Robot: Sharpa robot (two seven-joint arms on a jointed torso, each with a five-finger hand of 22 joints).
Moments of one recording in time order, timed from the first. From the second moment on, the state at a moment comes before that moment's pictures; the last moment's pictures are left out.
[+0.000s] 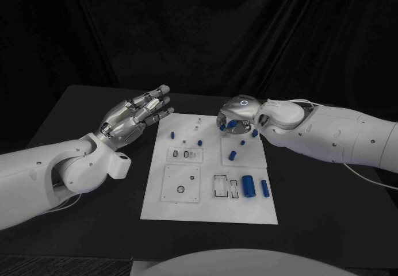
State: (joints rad) left arm 1.27 -0.98 -0.21 1.62 -0.12 0.12 0.68; left_hand 1.48 0.24 -0.19 0.25 0.58 0.31 0.10 0.03 0.02 0.01 0.06 0.01 0.01 0.00 0.19 0.01 0.01 0.17 0.02 0.29 0.02 0.01; right arm 1.32 -0.61 -0.21 1.20 -1.81 -0.34 0.11; right_hand 1.42 -0.14 0.31 0.07 0.40 1.07 0.07 0.11 0.37 1.09 0.03 0.31 0.15 1.46 -0.08 1.22 1.00 0.16 1.28 0.03 1.12 0.98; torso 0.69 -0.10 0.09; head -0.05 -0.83
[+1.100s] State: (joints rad) left arm 1.27 -1.00 -0.21 1.67 -0.12 0.05 0.68; left_hand 1.48 0.23 -0.19 0.25 0.59 0.31 0.10 0.03 0.02 0.01 0.06 0.01 0.01 0.00 0.19 0.01 0.01 0.17 0.02 0.29 0.02 0.01; right arm 1.38 -0.44 -0.21 1.03 -1.76 -0.29 0.11; right_hand 1.42 -0.14 0.31 0.07 0.38 1.07 0.08 0.11 0.38 1.12 0.03 0.25 0.14 1.46 -0.07 1.22 1.00 0.16 1.28 0.03 1.14 1.01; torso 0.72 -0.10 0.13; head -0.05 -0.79
